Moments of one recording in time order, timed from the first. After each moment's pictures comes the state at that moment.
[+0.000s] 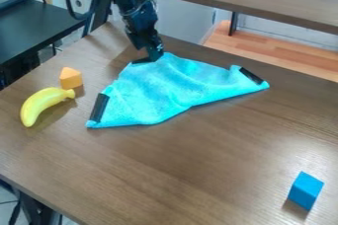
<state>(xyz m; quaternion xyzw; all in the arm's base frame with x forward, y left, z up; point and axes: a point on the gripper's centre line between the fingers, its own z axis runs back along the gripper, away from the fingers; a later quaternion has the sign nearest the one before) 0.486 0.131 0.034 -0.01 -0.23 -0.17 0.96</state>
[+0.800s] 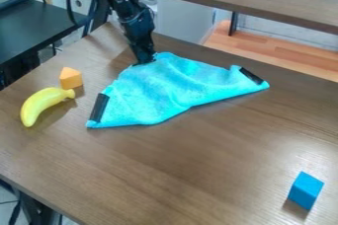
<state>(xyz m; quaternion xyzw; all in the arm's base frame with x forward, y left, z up) 0.481 0.138 0.019 0.01 -0.21 -0.18 0.96</state>
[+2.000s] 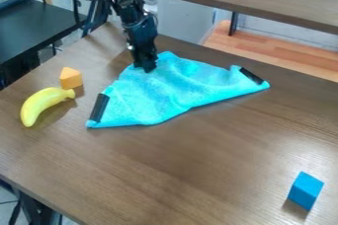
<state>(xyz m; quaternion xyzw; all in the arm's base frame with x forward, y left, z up) 0.479 0.132 0.005 -0.01 -0.18 -0.18 0.97</state>
